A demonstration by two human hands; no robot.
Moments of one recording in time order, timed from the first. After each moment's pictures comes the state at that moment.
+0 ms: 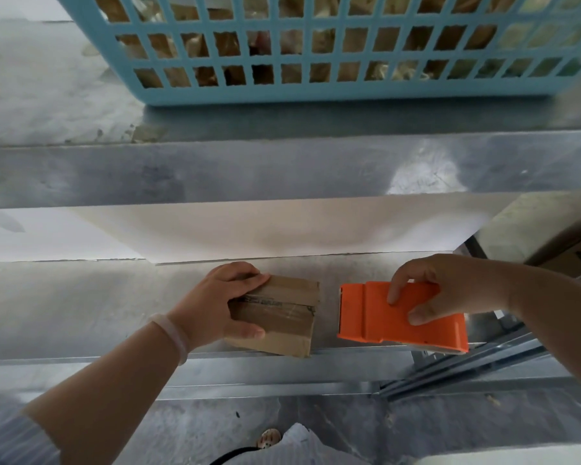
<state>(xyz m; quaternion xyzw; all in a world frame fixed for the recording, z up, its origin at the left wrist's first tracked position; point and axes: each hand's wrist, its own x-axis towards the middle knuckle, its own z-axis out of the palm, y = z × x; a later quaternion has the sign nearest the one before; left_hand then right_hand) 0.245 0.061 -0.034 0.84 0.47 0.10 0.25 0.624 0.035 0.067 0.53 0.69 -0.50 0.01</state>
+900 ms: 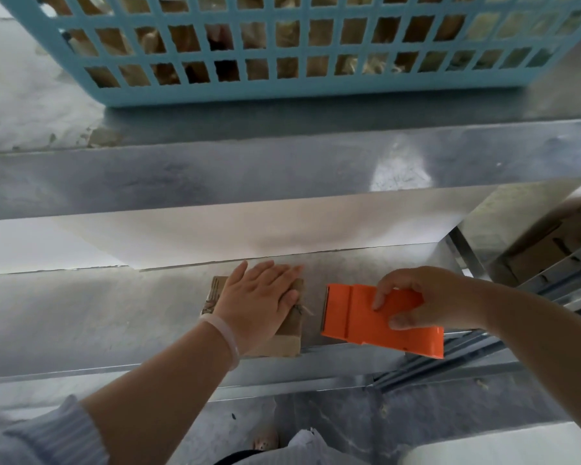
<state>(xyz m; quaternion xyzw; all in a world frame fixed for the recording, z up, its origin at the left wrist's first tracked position) 0.331 0.048 -0.027 0.86 0.50 -0.02 0.08 0.619 0.011 0.050 0.57 0.69 -0.45 -0.02</state>
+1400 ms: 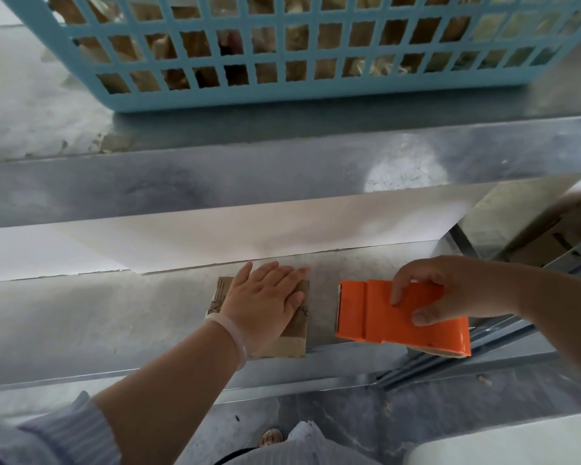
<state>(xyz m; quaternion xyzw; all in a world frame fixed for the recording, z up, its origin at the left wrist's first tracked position) 0.332 0.050 -0.028 0.86 0.49 -0.03 0.09 0.624 0.009 0.080 0.56 0.68 -0.47 0.04</state>
